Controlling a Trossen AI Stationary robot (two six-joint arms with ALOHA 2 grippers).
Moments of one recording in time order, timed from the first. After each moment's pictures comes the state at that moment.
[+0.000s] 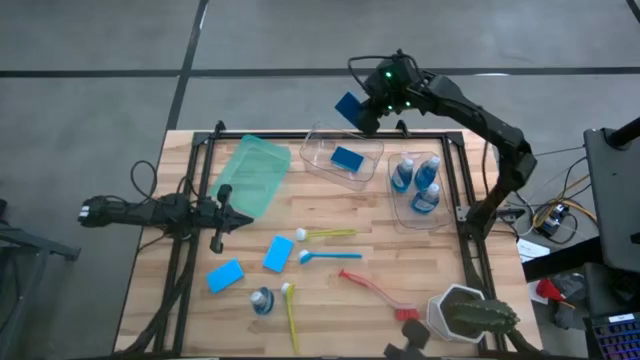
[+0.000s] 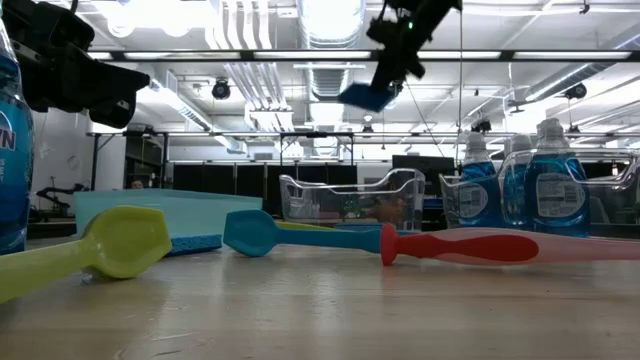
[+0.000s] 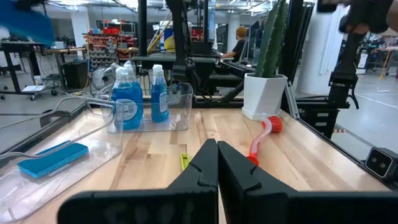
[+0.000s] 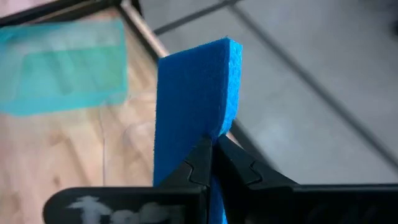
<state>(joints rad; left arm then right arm) -0.10 0.06 0.01 0.03 -0.05 -0.03 -0.64 1.68 1.78 -0.86 -0.04 -0.05</state>
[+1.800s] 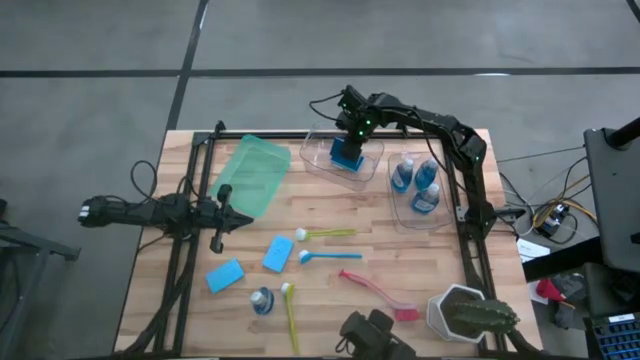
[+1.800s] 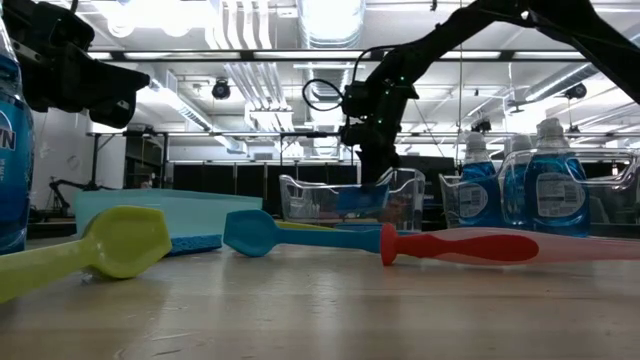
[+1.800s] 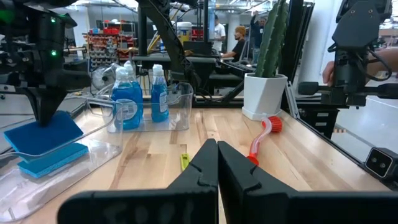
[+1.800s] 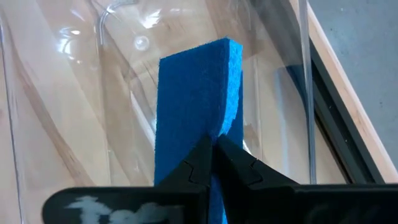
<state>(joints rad) -0.10 0.06 0.01 0.03 -0.05 -0.03 -0.67 2.10 1.78 -0.92 -0.16 -0.12</state>
